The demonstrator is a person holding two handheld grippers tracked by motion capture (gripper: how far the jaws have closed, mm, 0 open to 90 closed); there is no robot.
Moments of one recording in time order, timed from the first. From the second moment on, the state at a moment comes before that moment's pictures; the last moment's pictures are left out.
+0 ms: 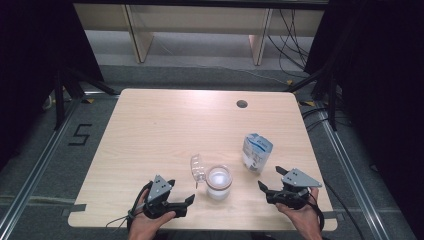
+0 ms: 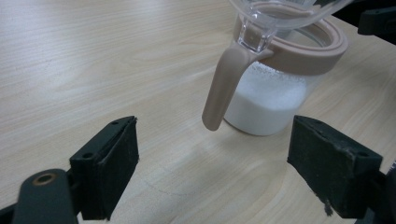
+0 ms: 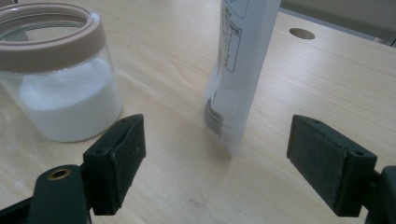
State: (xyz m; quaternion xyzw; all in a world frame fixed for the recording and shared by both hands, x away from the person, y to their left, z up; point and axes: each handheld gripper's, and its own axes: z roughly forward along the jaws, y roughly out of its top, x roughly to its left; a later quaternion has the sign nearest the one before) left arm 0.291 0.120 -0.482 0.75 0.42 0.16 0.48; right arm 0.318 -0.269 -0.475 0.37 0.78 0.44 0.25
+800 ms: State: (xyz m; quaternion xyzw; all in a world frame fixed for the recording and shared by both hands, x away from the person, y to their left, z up) left arm 0.304 0.125 -0.461 0.75 0.43 0.16 0.48; right arm 0.304 -0.273 -0.477 0.38 0.78 0.43 0.24
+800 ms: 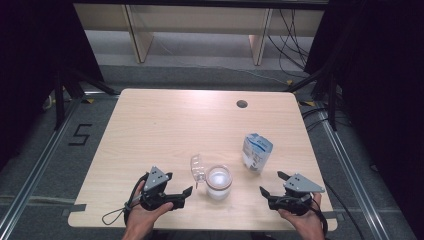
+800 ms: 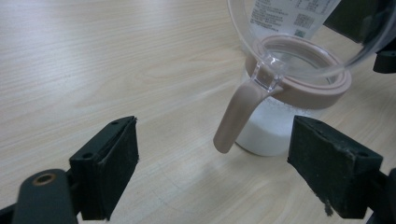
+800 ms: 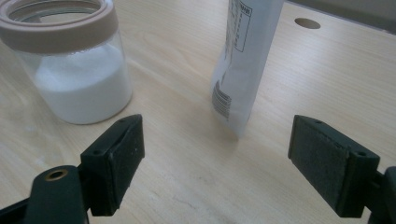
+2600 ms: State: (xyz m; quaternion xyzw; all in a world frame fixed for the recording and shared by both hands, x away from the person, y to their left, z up) left arm 0.306 0.103 -0.430 0.76 0.35 0.19 0.51; right arm 0.297 -0.272 -0.477 0.37 0.79 0.44 0.22
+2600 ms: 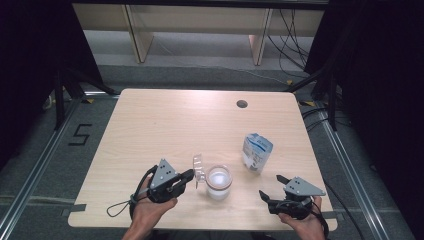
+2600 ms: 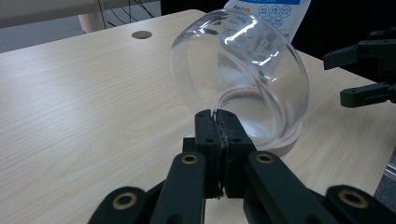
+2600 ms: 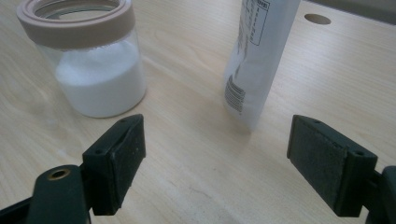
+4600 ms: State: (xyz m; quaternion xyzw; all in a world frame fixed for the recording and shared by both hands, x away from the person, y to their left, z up) left arm 0.294 0.099 -0.443 0.76 0.35 0.12 0.53; right arm 0.296 -0.273 -0.474 0.38 0.78 0.45 0.20
